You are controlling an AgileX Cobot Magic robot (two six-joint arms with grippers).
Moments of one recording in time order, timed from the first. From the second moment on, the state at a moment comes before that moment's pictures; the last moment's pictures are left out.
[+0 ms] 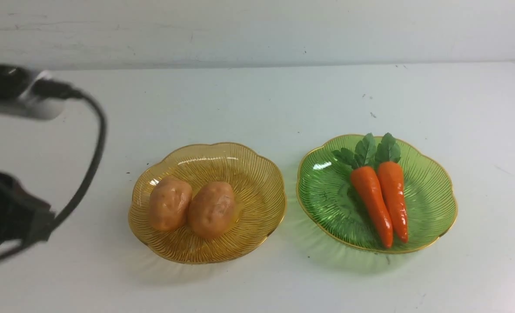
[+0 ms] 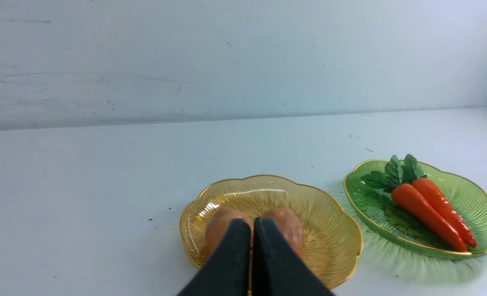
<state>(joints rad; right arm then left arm) 0.19 0.00 -0.50 0.12 0.31 0.06 -0.22 -0.02 -0.52 -0.13 0.73 -0.03</state>
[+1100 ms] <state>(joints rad) 0.19 0.00 -0.50 0.12 0.34 0.06 -0.04 -0.02 -0.02 -0.01 0.38 0.11</state>
